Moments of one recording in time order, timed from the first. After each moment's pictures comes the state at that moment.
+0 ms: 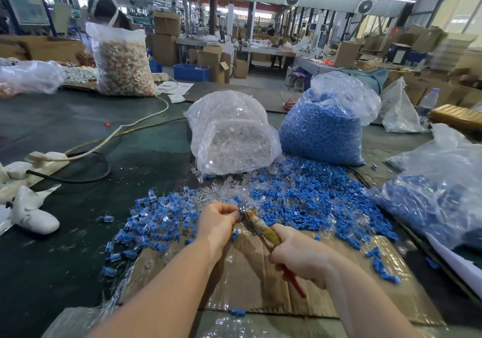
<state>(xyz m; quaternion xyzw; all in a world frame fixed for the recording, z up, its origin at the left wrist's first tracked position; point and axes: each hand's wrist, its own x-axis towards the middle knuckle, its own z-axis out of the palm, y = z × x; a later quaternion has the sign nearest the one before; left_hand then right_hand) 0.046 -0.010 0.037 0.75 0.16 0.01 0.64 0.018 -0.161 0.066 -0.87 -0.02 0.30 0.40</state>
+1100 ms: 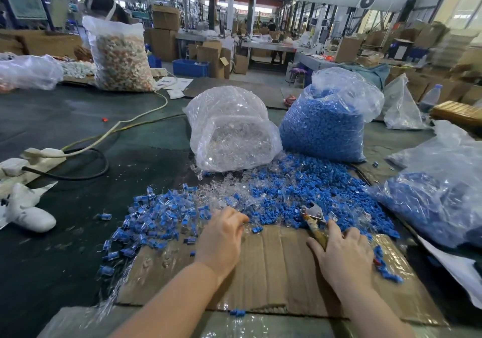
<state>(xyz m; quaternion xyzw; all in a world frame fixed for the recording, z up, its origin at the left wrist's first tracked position) 0.037 -0.008 -0.008 0.93 -0.10 0.17 0.31 0.032 -0.230 -0.005 -0.99 0.15 -0.06 -0.03</state>
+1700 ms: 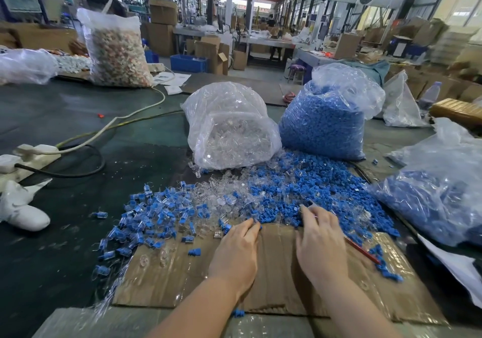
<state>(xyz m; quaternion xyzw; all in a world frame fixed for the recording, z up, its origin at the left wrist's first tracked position) 0.033 -0.038 -0.041 0.95 -0.09 0.09 0.28 0.038 -0.195 0.001 -0.99 0.02 -0.13 0.00</state>
